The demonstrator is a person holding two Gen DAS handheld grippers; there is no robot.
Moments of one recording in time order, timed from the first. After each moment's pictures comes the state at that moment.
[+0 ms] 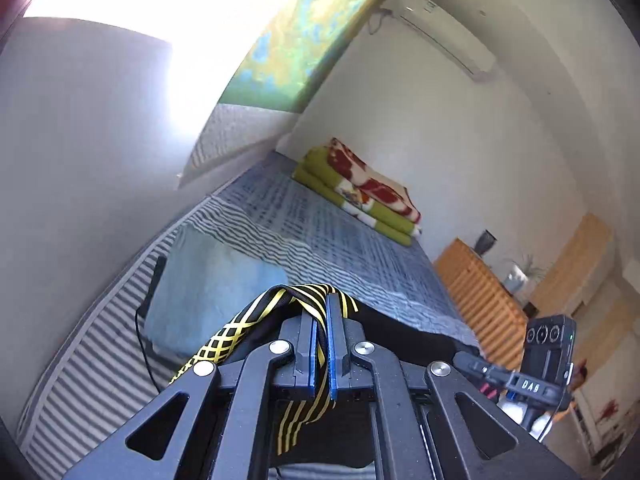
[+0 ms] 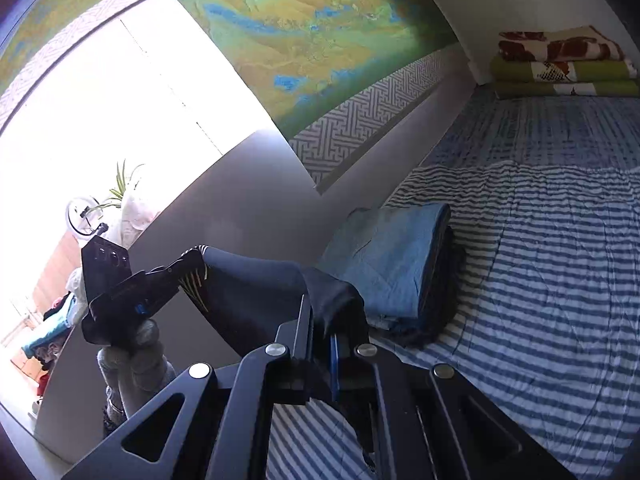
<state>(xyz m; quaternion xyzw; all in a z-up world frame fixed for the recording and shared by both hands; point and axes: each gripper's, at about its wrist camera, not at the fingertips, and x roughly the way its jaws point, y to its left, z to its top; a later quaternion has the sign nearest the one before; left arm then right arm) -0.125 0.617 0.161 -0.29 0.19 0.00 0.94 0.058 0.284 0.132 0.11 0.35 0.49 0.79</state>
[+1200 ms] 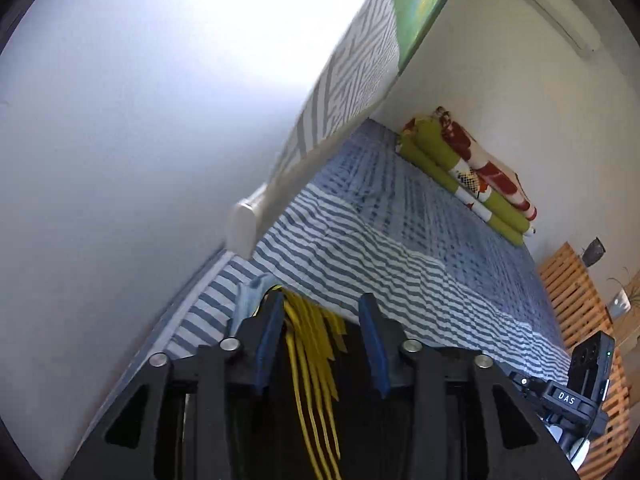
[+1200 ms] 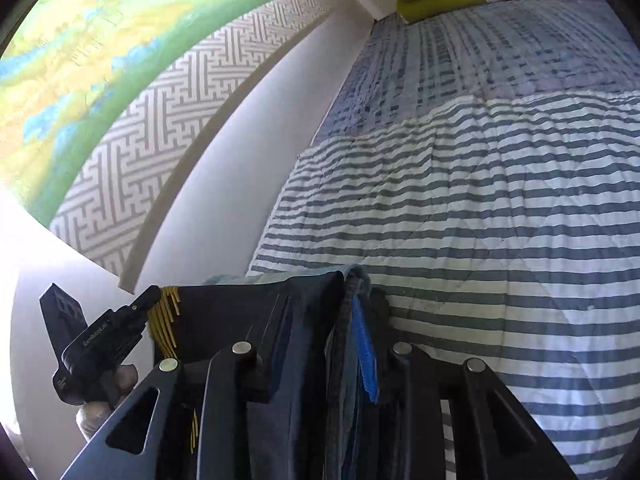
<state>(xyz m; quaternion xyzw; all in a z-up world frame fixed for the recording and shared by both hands) 0.131 0.778 0.040 -0.26 0.29 0.15 0.91 0.321 0.403 -0.012 0.20 0.47 0.35 0.78</state>
